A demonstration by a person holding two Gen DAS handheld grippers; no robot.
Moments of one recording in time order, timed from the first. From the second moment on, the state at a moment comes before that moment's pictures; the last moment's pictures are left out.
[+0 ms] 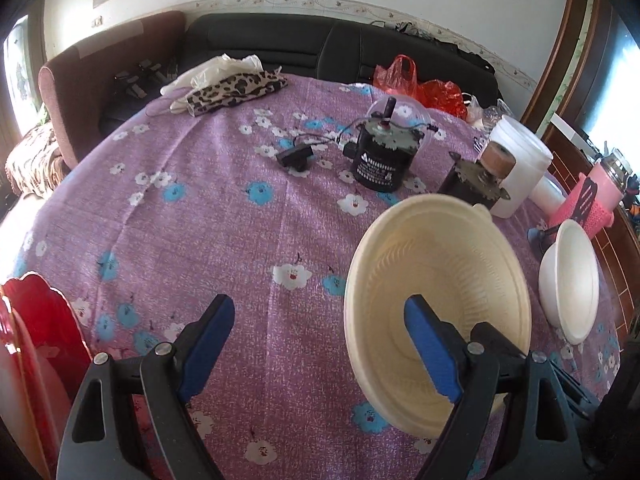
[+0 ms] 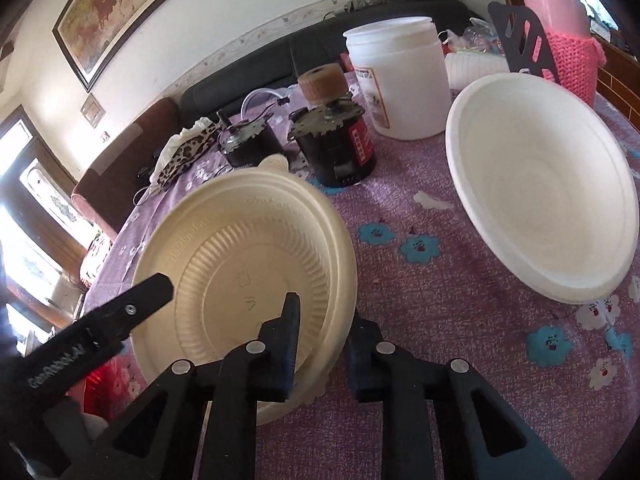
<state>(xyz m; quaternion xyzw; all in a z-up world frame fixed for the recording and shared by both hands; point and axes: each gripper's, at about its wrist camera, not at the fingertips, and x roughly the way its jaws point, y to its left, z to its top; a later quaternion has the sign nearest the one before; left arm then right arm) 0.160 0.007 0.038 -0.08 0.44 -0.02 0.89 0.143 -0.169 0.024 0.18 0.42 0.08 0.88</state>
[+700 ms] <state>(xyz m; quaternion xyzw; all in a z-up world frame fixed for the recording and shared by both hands) 0.134 0.003 0.058 -0.08 0.42 -0.07 0.90 0.121 -0.159 0.043 0.18 0.43 0.10 0.88</state>
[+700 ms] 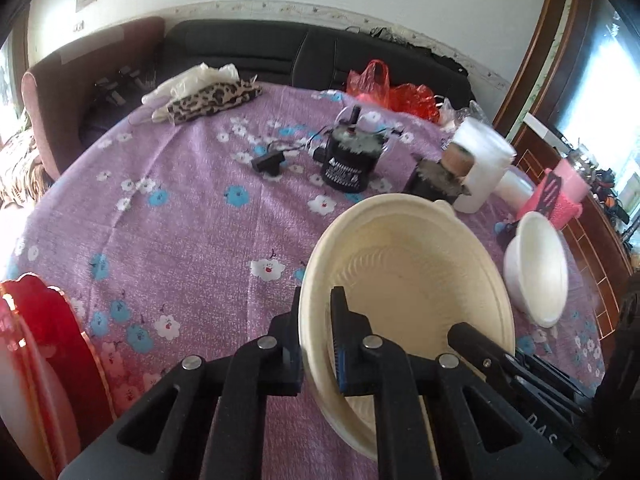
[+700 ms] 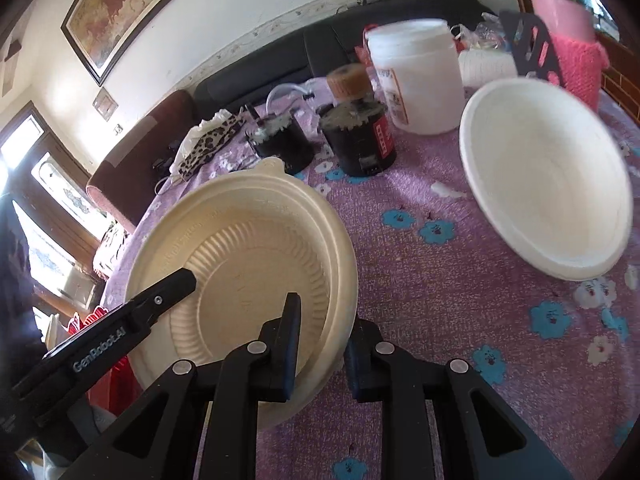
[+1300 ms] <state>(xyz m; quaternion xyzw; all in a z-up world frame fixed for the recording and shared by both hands) -0.019 0.134 0.145 -0.19 0.33 -0.01 0.92 0.017 -0.045 0.157 0.11 0.34 0.21 0.91</state>
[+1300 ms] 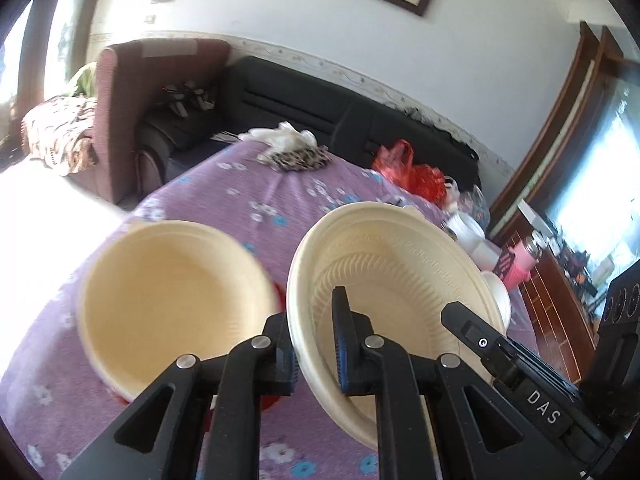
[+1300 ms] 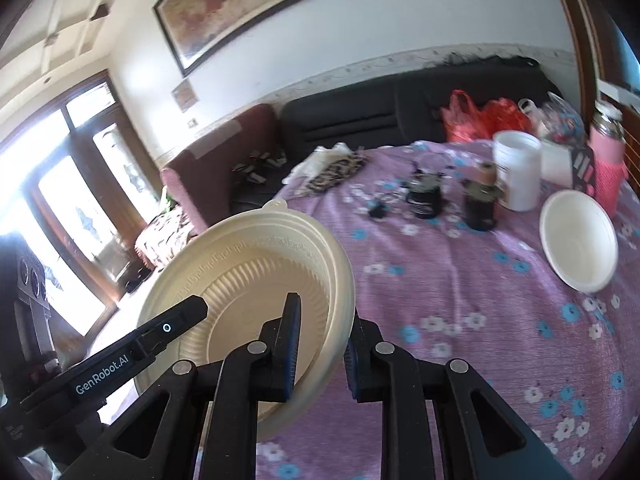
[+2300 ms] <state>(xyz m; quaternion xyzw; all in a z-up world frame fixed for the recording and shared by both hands) -0.015 0.248 0.111 -0.13 0.34 0.13 0.92 0.039 0.125 0.126 -0.02 0.39 0.24 0.89</state>
